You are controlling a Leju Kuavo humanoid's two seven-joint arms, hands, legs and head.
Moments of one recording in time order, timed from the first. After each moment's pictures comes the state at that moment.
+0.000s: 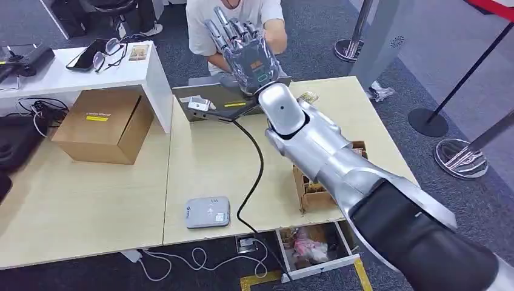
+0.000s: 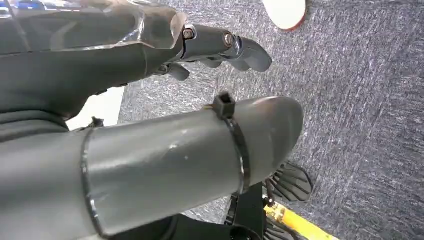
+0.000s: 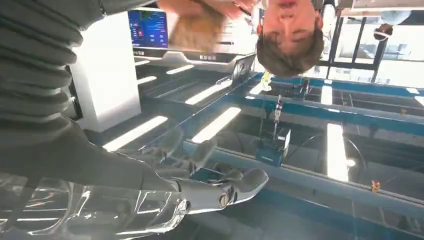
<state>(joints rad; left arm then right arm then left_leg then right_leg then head) -0.22 -0.16 1.55 -0.09 -1.11 0.38 -0.08 -1.18 0.09 0.89 -0.40 1.21 -0.53 0.12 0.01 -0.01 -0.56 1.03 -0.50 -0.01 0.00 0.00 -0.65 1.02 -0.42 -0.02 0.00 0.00</state>
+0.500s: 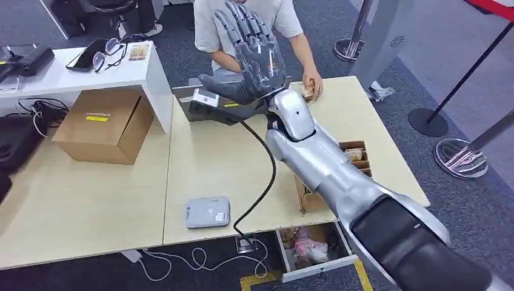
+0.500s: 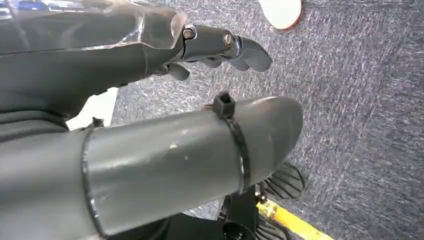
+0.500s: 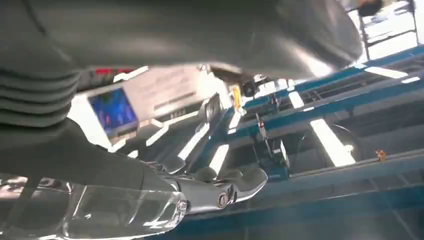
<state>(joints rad) -0.22 -0.16 1.55 -0.09 -1.08 0.39 -0.11 -1.03 0.09 0.71 -0.59 0.83 -0.60 -0.16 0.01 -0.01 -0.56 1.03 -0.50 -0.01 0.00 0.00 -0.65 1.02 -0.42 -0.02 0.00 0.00</state>
